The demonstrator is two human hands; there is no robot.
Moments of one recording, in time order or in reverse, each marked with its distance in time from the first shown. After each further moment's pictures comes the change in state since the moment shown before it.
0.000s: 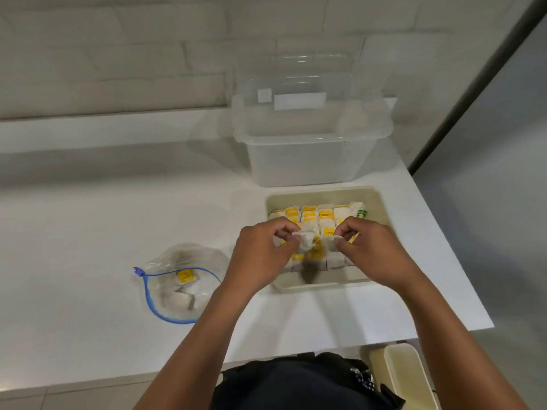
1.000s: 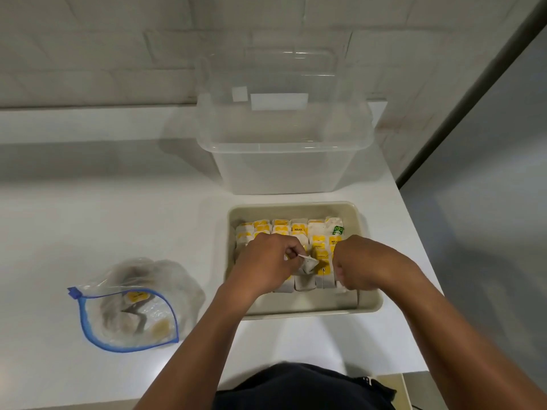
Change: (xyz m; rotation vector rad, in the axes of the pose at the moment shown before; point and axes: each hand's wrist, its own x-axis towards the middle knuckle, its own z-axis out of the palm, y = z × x) left_hand 0.057 0.007 0.078 0.267 -0.271 -0.009; right_hand 0.061 0.029 -0.036 -0.852 -0.708 0.002
